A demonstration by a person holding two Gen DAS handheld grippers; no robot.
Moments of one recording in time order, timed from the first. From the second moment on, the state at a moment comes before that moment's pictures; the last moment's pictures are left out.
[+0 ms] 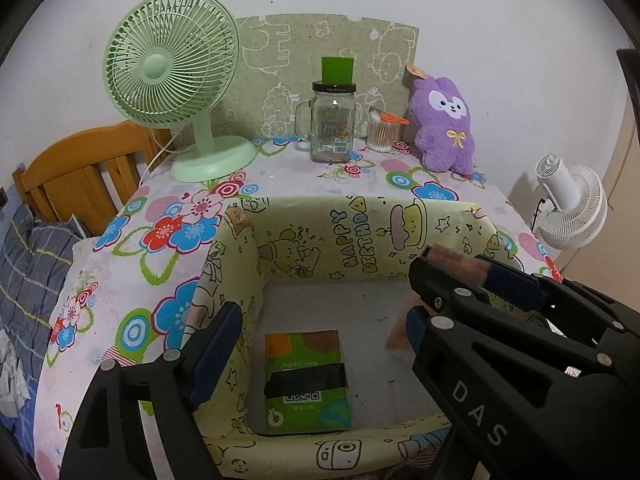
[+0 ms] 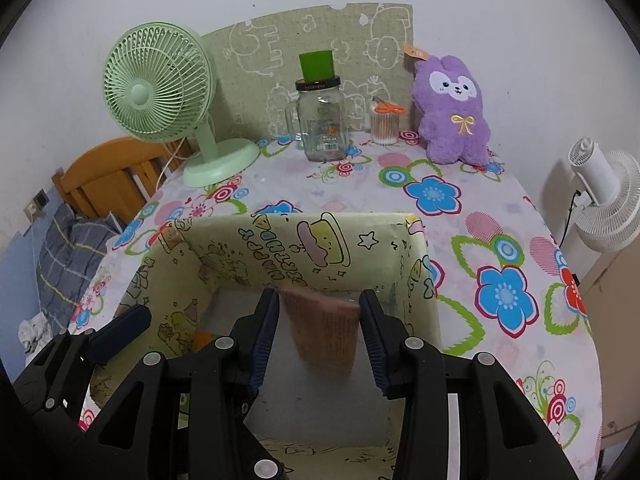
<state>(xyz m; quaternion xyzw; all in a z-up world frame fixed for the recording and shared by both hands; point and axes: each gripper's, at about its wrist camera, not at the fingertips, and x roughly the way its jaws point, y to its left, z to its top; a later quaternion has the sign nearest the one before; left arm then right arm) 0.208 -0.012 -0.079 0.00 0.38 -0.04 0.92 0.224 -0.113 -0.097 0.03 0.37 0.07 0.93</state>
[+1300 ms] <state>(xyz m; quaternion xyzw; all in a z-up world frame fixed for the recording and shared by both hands) 0.142 -0.022 -0.039 0.00 0.33 -0.06 0.94 0.145 -0.125 -0.055 0.03 0.30 0.07 0.95</state>
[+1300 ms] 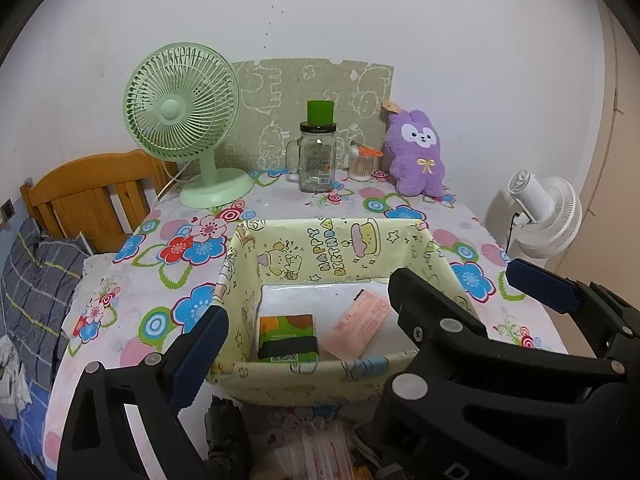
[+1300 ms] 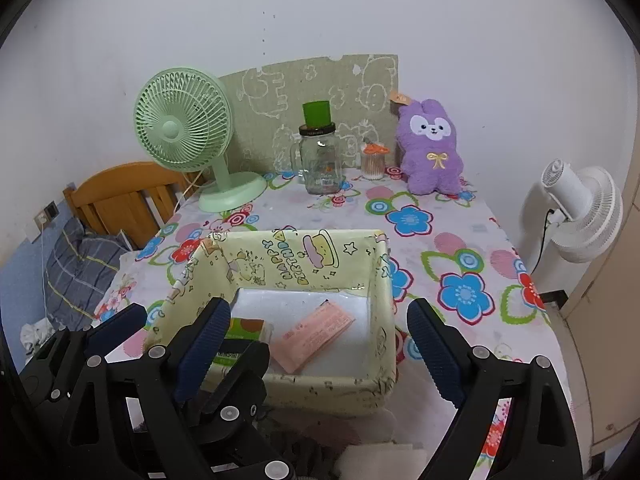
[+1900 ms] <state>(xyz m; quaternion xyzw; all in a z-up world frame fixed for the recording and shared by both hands) 0.093 -0.022 -0.015 -0.01 0.29 -0.07 0.95 0.084 -0.129 -0.028 0.02 0.25 0.05 0.97</state>
